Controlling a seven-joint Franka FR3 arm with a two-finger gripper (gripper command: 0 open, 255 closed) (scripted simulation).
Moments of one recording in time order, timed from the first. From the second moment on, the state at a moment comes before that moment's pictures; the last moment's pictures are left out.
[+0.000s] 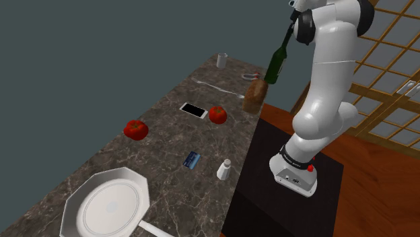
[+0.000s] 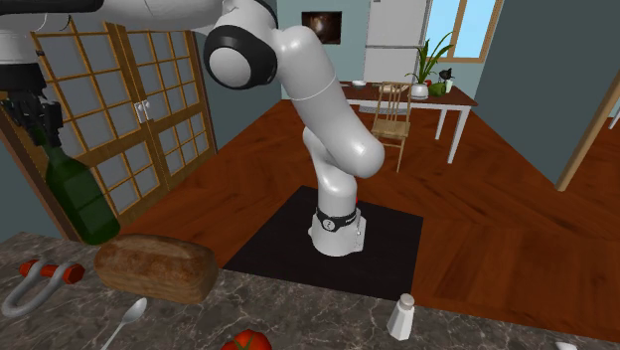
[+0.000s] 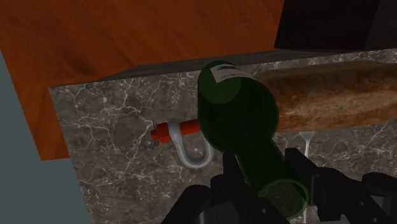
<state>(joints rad) -0.49 0.52 -0.78 -1.22 0.43 1.61 -1.42</state>
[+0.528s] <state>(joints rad) -0.46 0.51 -0.78 -1.34 0.43 1.72 -1.44</state>
